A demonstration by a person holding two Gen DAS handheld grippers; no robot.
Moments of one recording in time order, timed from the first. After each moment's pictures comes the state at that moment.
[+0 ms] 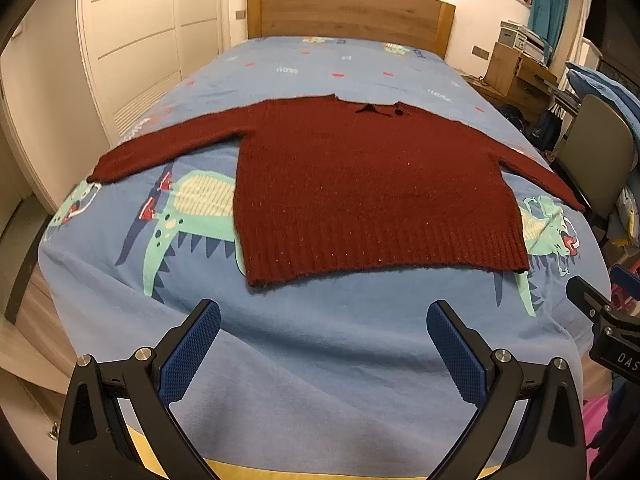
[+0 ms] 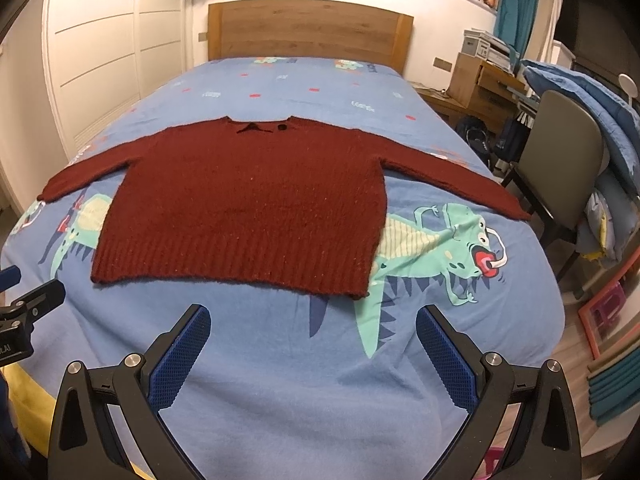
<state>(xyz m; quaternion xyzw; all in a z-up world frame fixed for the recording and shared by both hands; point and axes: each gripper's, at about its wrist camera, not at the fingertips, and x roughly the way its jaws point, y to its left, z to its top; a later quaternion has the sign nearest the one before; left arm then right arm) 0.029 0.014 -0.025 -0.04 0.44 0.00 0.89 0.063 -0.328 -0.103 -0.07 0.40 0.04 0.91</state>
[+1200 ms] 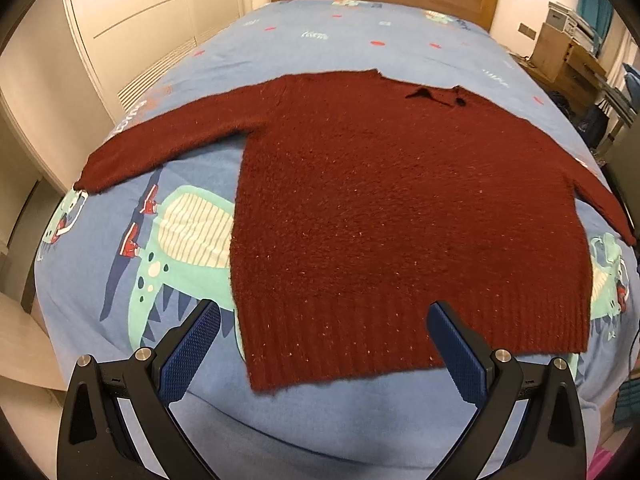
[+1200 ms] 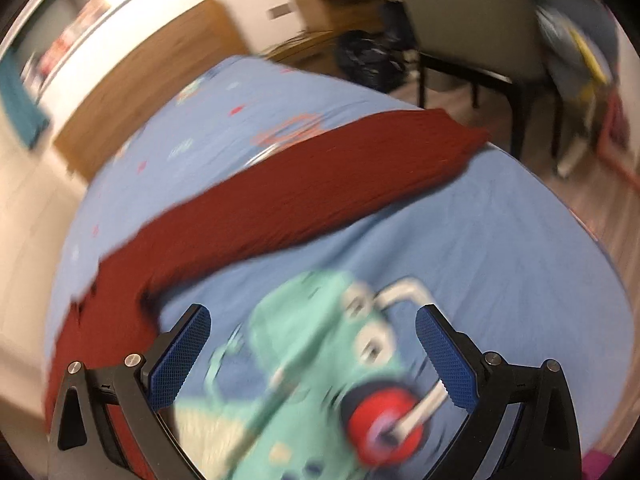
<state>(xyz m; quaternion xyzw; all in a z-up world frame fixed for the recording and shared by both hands) 0.167 0.037 -0.061 -0.04 0.51 0.06 0.86 0.319 -0.653 -0.189 0.27 0.41 -0.10 0.87</state>
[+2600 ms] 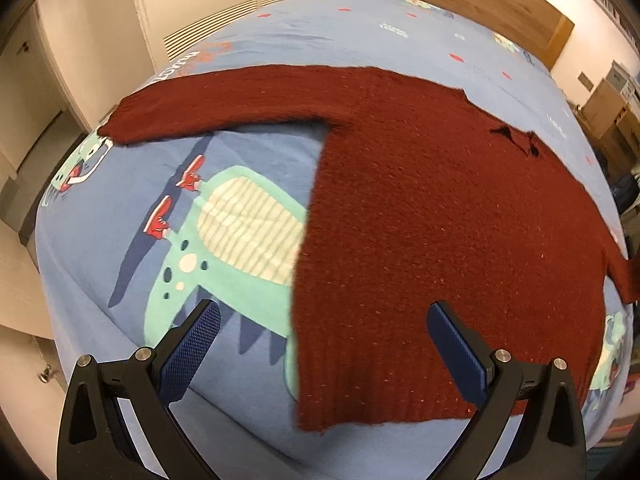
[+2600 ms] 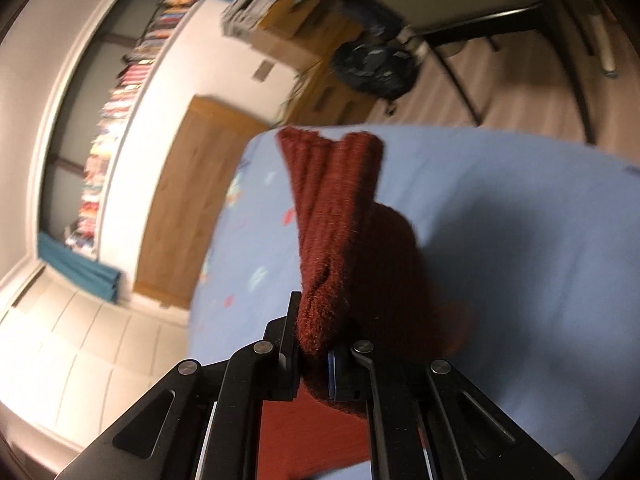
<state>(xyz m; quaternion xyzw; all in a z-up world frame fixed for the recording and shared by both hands) 0.189 0.118 -0.069 -0.14 0.52 0.13 0.83 0.456 -0.723 -0.156 0.51 0.27 0.00 0.82</state>
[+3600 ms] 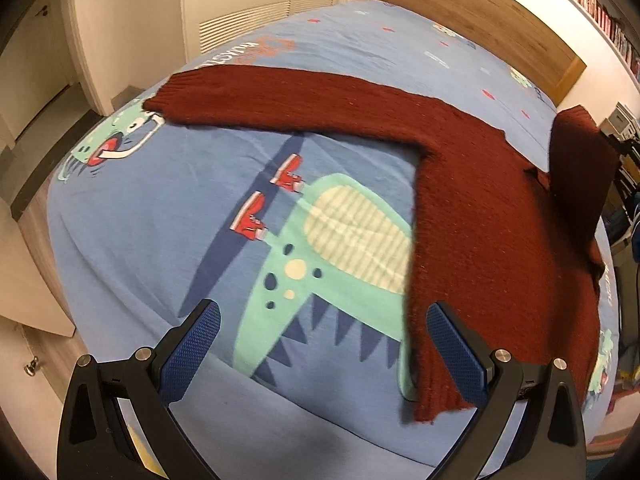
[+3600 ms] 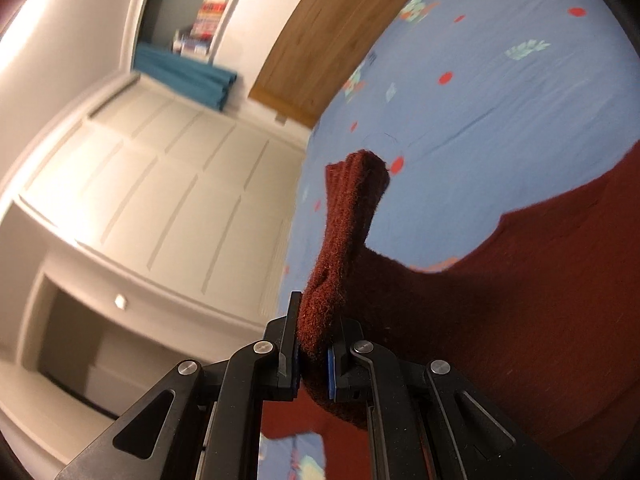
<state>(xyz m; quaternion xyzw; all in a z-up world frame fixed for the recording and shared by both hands) 0.136 0.219 -0.070 -0.19 0.50 0.14 0.84 0.528 -0.283 -0.082 0.38 0.38 0.32 0.78</state>
